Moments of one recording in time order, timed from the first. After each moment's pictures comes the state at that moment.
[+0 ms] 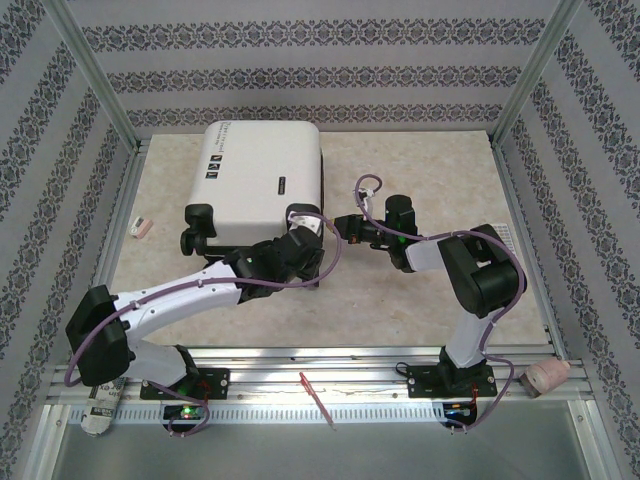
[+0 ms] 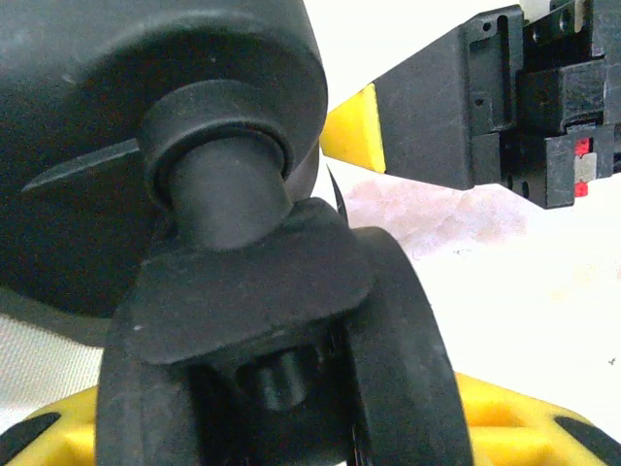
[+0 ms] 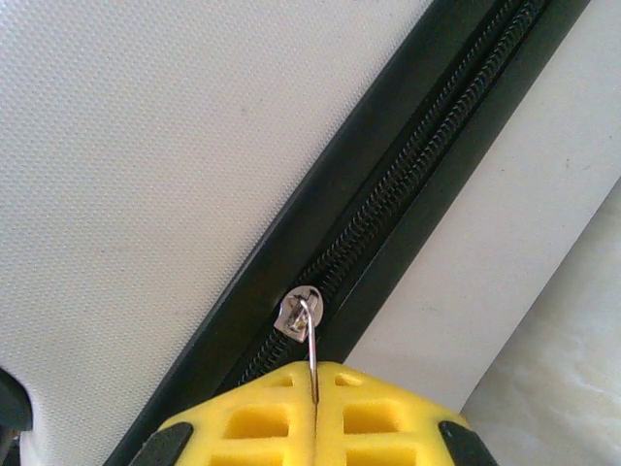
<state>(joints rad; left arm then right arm) -0.95 1.38 1.03 -0.45 -0.41 -0.41 0.34 1.81 0.73 0.79 -0.84 0.67</state>
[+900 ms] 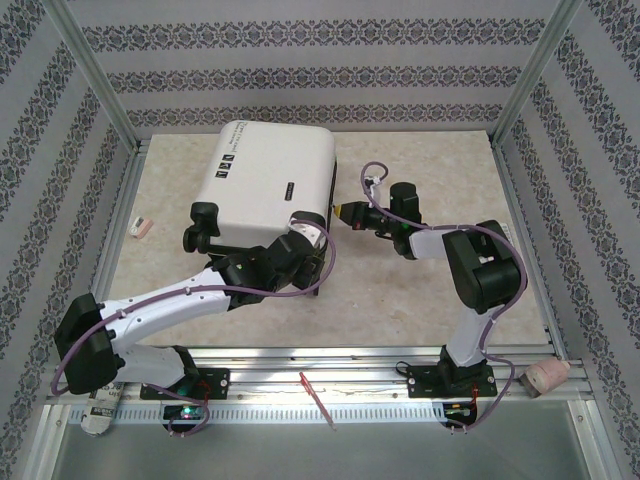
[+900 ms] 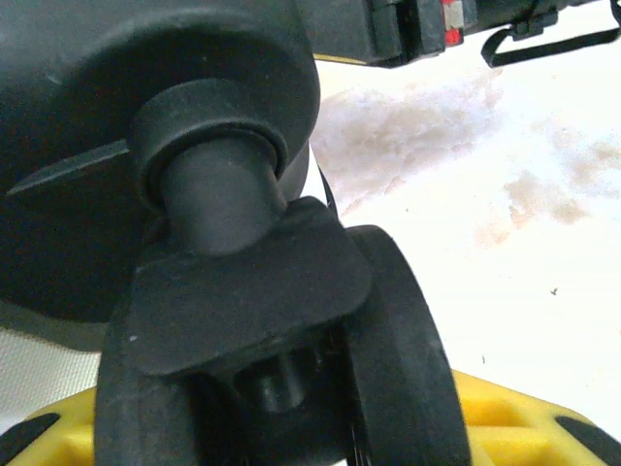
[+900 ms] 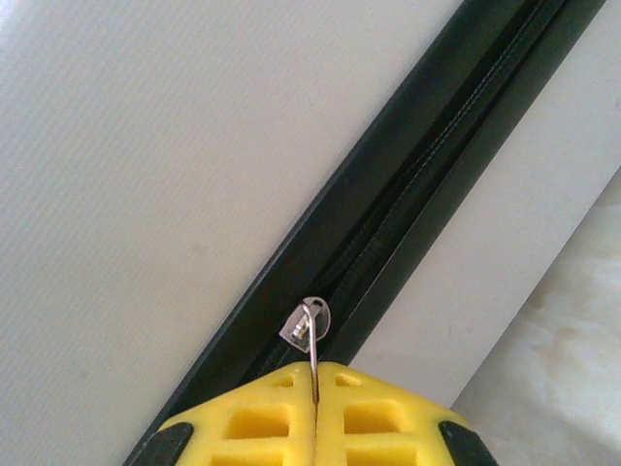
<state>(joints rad) -0.95 1.30 0.97 -0.44 -0.30 -0.32 0.28 1.84 0.84 0.65 -0.78 0.62</state>
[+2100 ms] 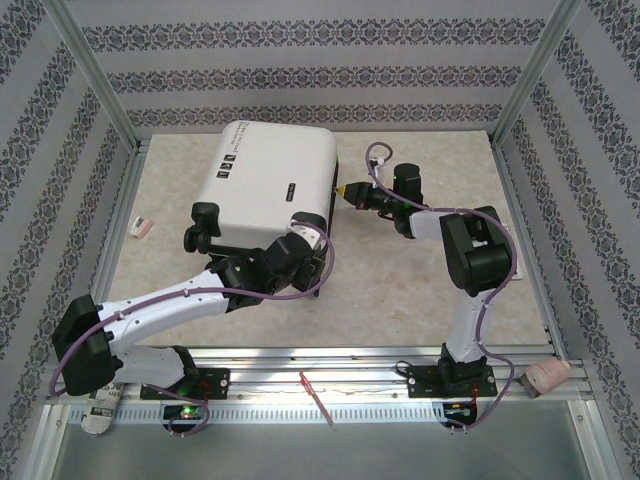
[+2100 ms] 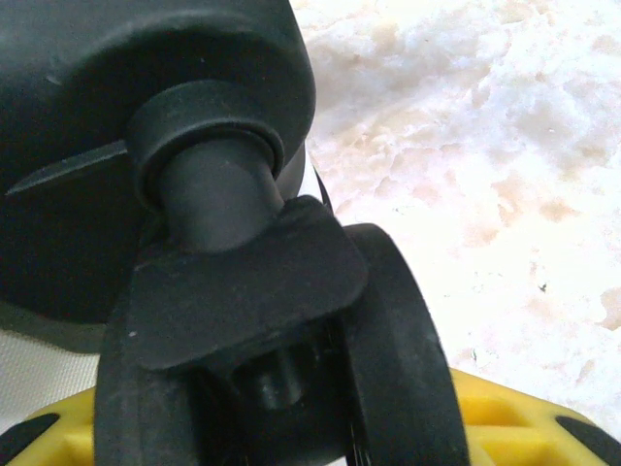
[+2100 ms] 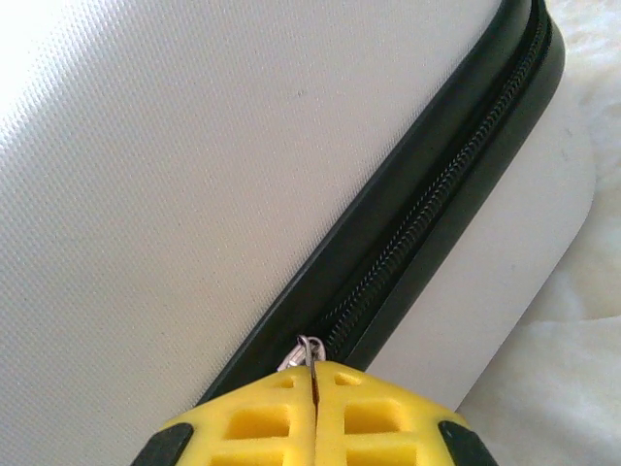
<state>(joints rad) -0.96 1.29 0.95 -0.41 -0.29 -0.32 0.21 1.98 1.06 0.59 -0.81 0.59</state>
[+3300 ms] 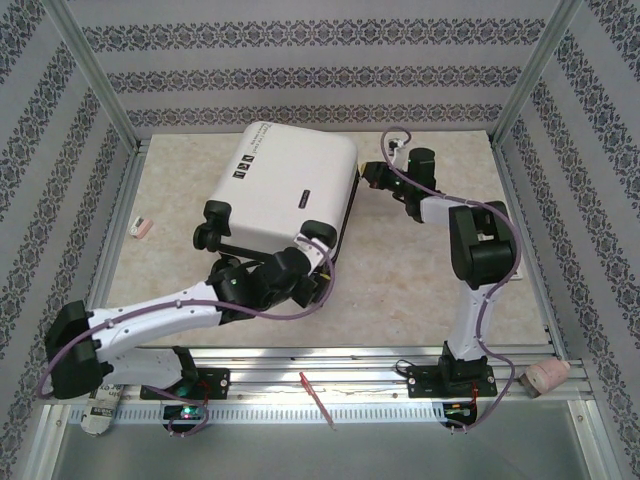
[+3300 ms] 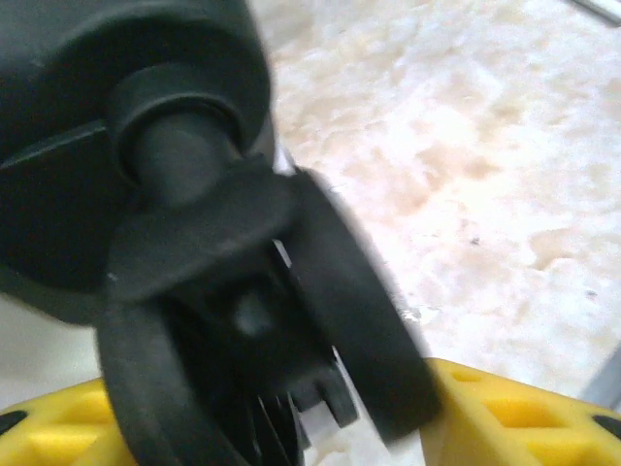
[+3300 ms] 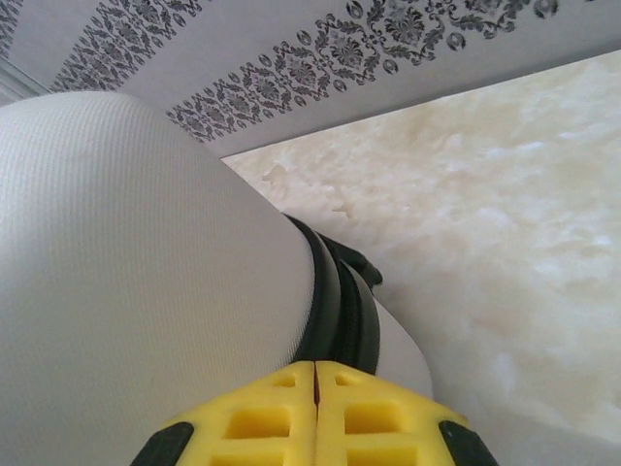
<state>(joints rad) -1.04 1.20 0.88 -0.37 -0.26 -0.24 0.11 2.01 1.17 0.50 -0.62 0.51</state>
